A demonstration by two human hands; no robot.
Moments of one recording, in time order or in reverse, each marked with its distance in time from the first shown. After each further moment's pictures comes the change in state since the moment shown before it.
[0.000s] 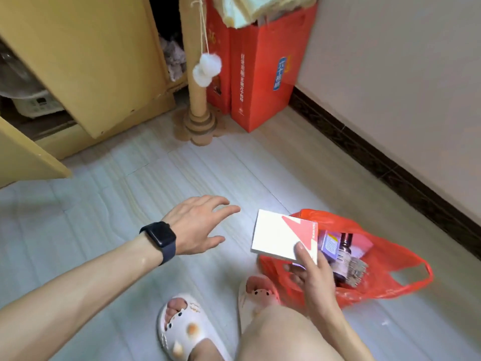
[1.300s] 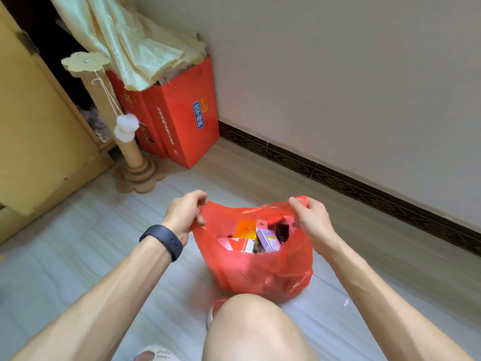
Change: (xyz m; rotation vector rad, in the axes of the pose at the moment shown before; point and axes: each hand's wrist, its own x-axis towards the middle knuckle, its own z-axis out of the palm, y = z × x) left_hand 0.108 0.134 -0.074 -1.446 0.200 -0.743; right_hand 0.044 -0.138 -0.114 -0.293 0.283 -0.271
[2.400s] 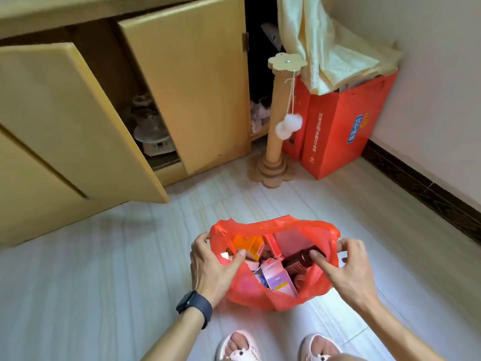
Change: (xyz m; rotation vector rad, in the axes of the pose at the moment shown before) left_hand -0.028 -0.146 -0.216 0.421 0.724 0.270; right_hand -0.063 0.005 0.210 -0.365 -0.311 -0.507
